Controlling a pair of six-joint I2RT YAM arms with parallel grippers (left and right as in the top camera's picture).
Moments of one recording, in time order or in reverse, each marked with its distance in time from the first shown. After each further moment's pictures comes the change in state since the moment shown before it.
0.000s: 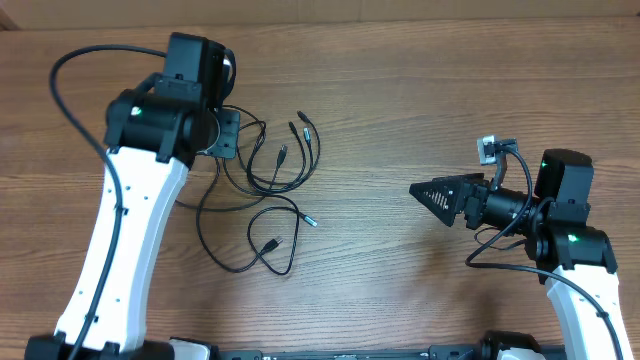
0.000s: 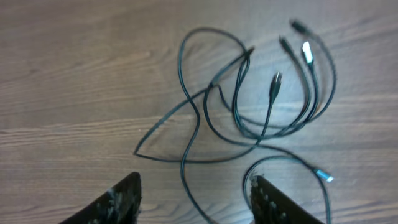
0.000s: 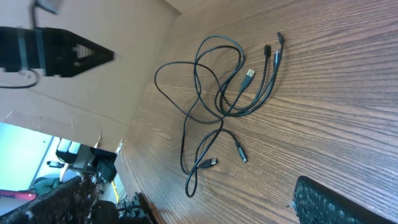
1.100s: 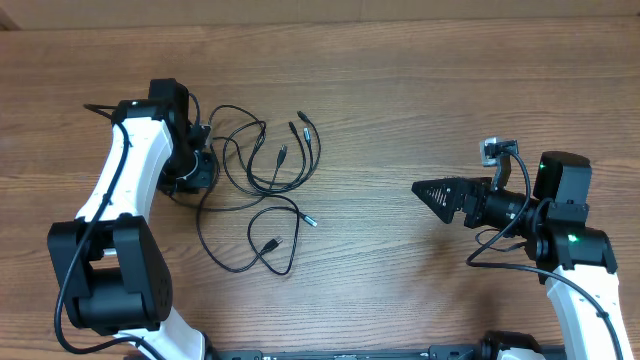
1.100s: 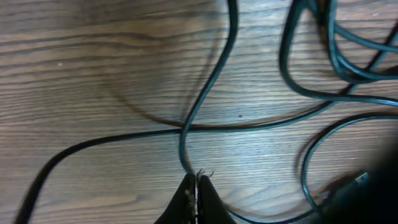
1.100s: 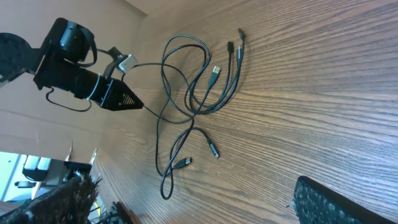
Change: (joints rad) left arm 0.282 0.272 -0.311 0.127 0.195 0.188; right arm 0.000 0.000 0.000 -0.048 0.130 0.000
